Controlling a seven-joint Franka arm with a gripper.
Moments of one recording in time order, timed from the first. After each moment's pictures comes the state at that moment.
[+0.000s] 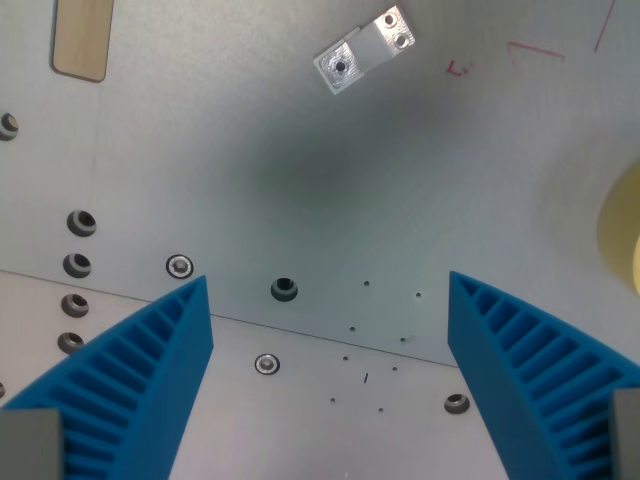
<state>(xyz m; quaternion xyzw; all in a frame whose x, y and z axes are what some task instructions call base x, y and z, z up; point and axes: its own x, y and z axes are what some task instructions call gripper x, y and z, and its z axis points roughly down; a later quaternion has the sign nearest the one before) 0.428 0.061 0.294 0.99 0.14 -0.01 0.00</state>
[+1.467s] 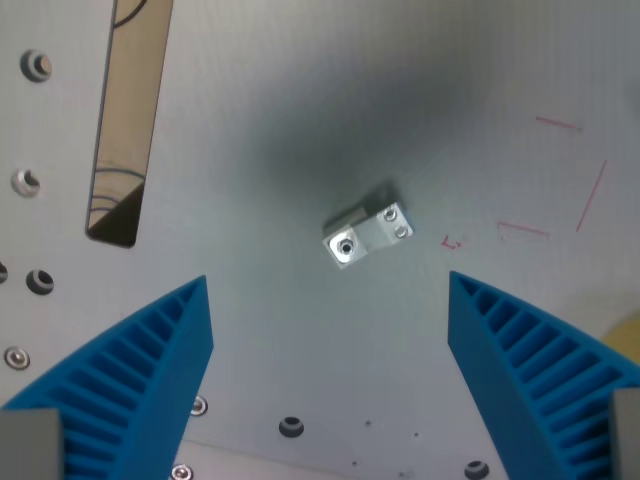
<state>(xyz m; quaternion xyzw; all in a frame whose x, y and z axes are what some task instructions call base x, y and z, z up) 0.522 0.086 0.293 0.99 0.15 0.01 -0.01</state>
